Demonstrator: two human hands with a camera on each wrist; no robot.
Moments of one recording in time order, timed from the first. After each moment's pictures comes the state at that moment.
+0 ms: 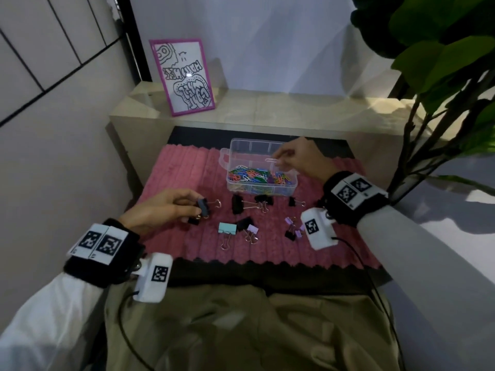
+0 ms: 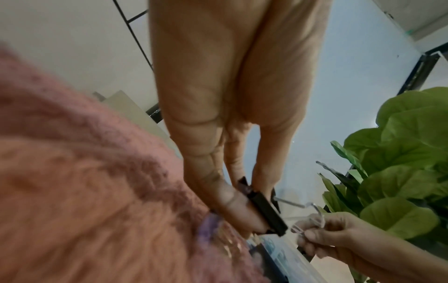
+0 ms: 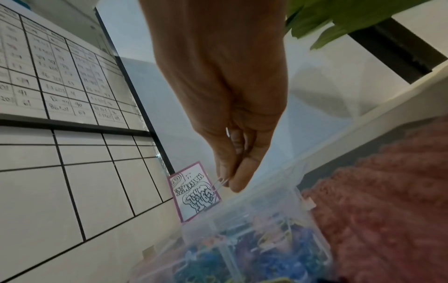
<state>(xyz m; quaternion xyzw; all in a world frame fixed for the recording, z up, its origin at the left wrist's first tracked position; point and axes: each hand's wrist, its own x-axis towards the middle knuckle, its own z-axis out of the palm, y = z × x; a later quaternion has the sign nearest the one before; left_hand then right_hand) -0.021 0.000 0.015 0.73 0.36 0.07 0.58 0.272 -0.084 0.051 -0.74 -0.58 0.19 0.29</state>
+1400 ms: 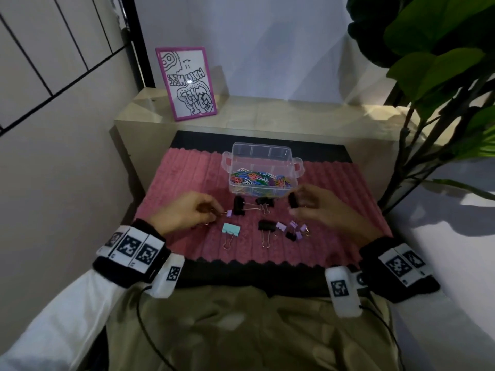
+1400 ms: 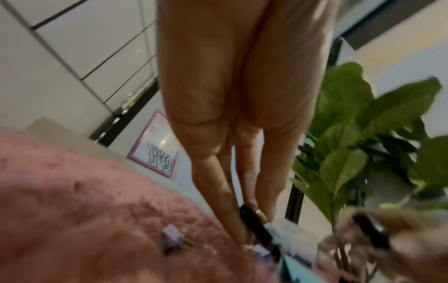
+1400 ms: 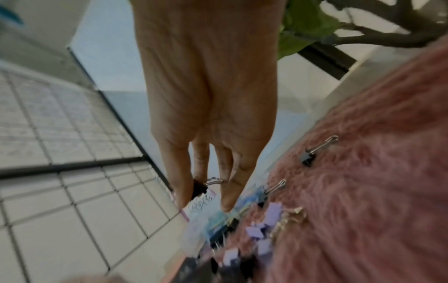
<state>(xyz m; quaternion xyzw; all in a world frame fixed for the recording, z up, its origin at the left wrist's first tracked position) 0.001 -0.020 0.028 0.87 0.31 0.01 0.37 0.246 -0.182 0.027 -0.68 -0.47 0.38 0.40</state>
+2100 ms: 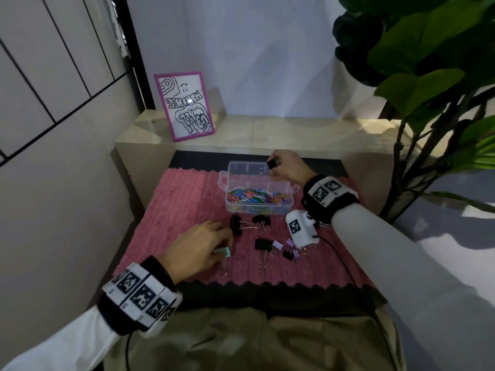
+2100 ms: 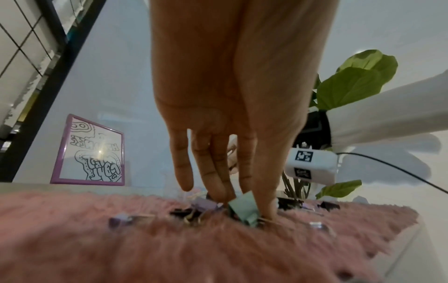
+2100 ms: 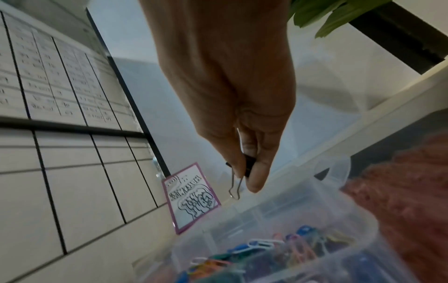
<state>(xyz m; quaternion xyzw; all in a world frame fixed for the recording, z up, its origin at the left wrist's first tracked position) 0.007 -0.054 0.019 0.97 0.19 0.03 0.13 0.274 -0.049 0.059 -0.78 -0.50 0.21 0.30</state>
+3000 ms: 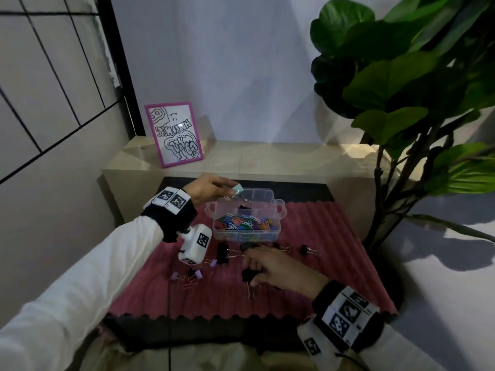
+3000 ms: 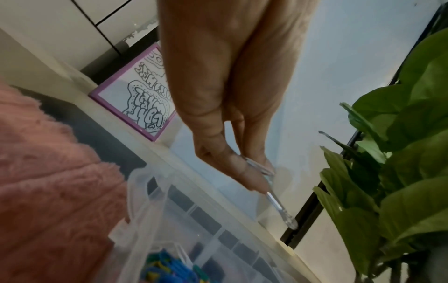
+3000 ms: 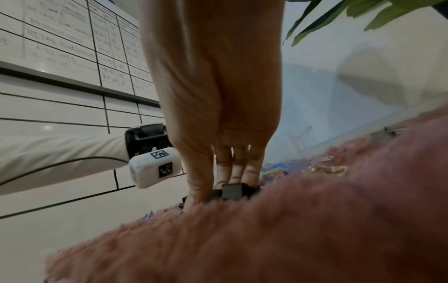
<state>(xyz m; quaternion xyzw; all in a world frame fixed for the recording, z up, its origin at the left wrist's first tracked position) 0.120 0.062 0.064 0.76 0.31 0.13 0.56 0.217 -0.151 0.006 -0.65 -0.70 0.26 0.15</state>
